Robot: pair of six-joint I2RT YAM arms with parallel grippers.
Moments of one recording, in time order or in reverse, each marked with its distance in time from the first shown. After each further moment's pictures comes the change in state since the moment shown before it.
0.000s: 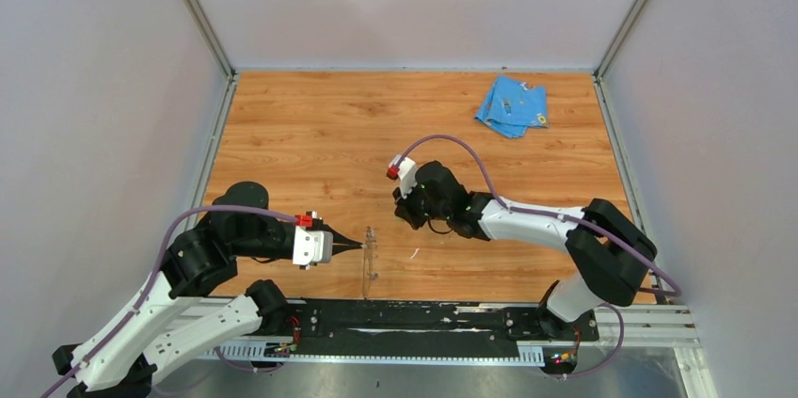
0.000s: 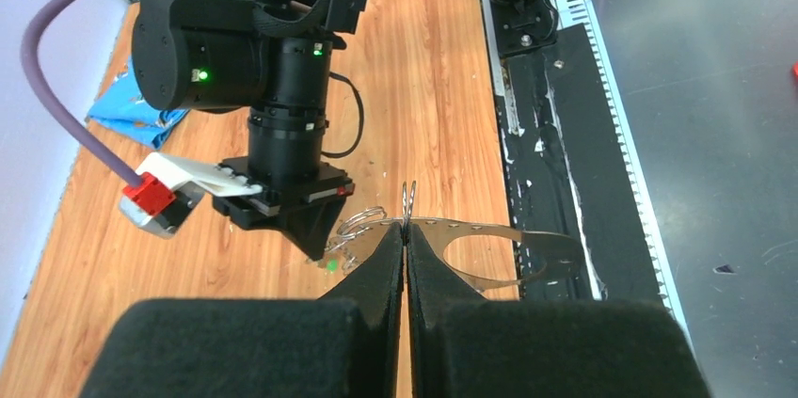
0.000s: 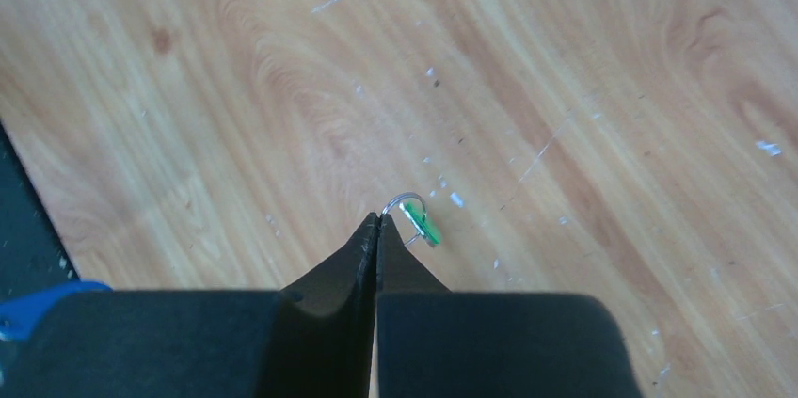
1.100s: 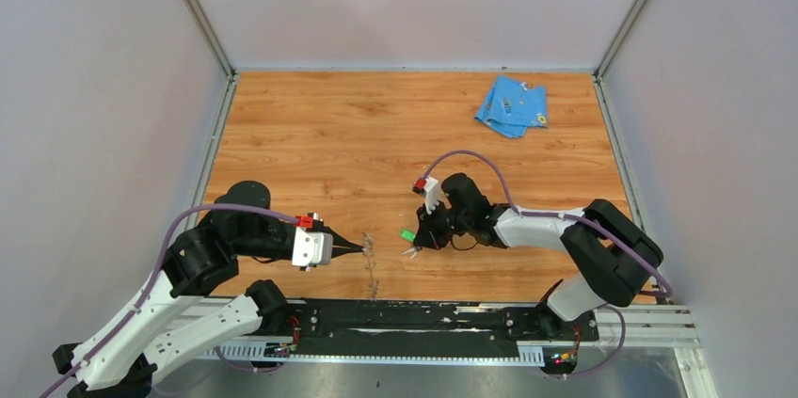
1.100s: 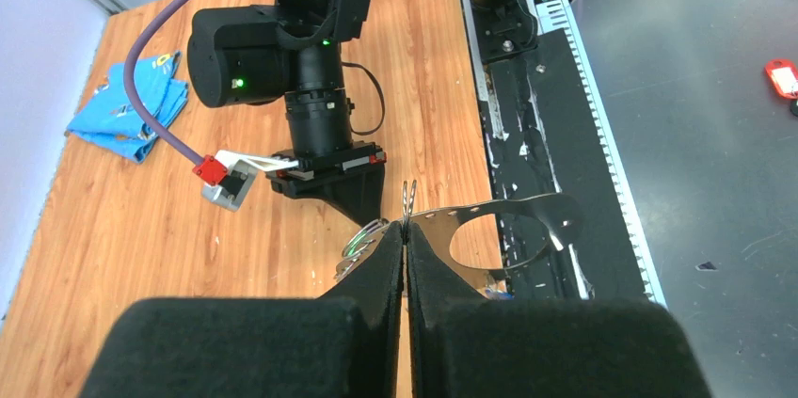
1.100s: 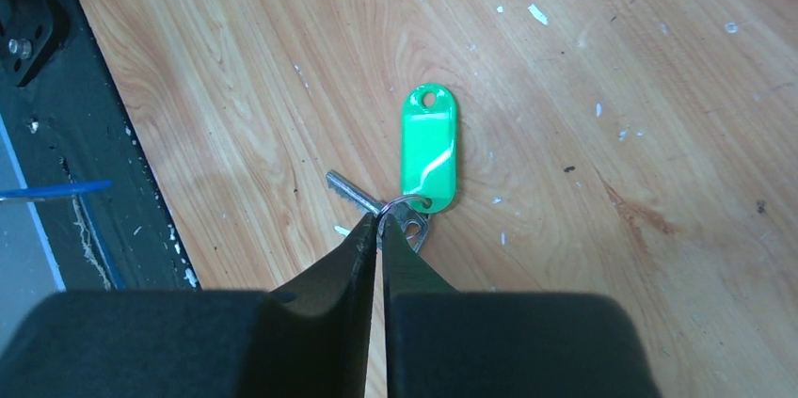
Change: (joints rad) left arm 0.000 0.006 0.000 0.000 0.042 0.000; right arm -0.142 -0.019 -0.236 0.062 -0.366 0.121
